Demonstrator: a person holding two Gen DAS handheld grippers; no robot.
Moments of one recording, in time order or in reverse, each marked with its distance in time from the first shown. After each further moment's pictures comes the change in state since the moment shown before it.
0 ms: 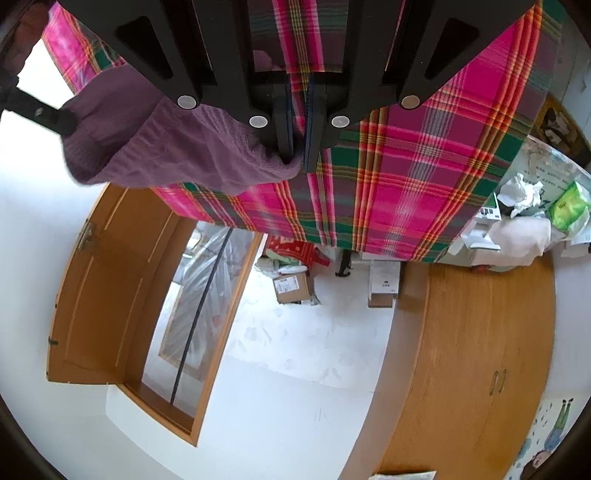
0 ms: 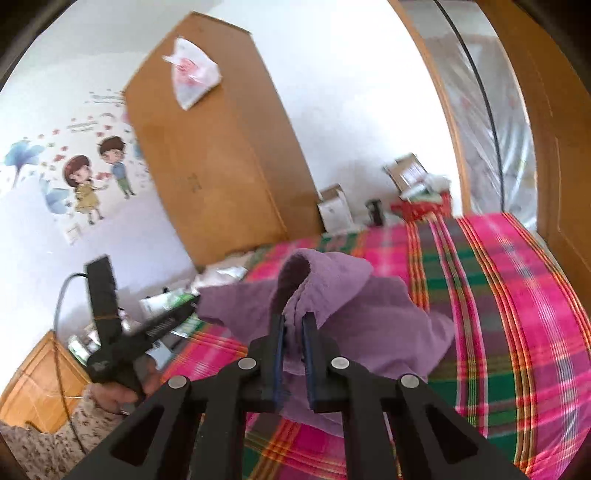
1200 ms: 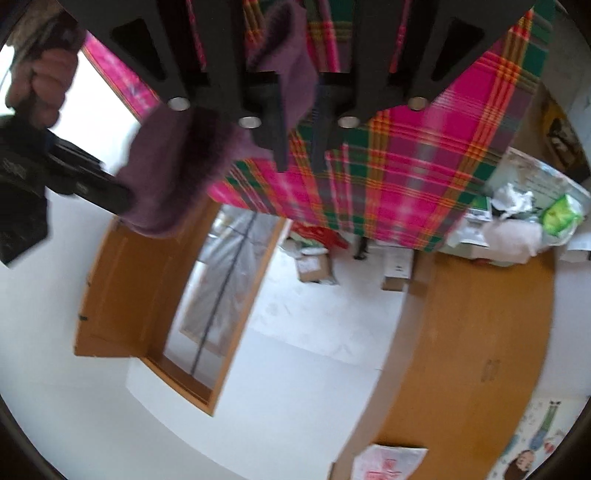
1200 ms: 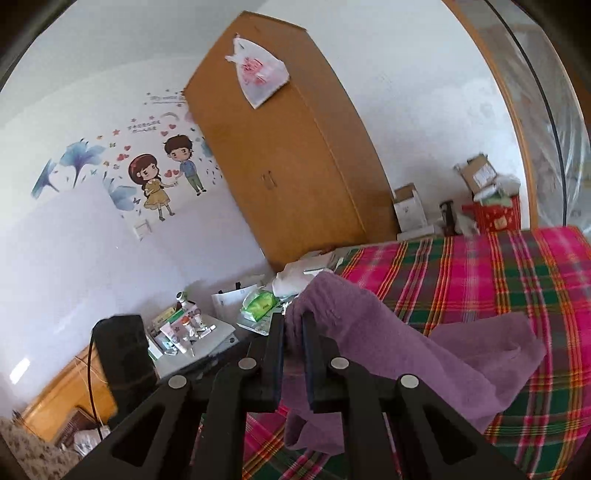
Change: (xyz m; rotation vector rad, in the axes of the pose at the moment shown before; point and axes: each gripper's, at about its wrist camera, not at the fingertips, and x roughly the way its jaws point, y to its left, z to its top) left arm -0.115 -0.006 -0.027 -0.027 -0.059 -0.117; right arm -0.001 0.061 0.022 -0.017 0.044 0.268
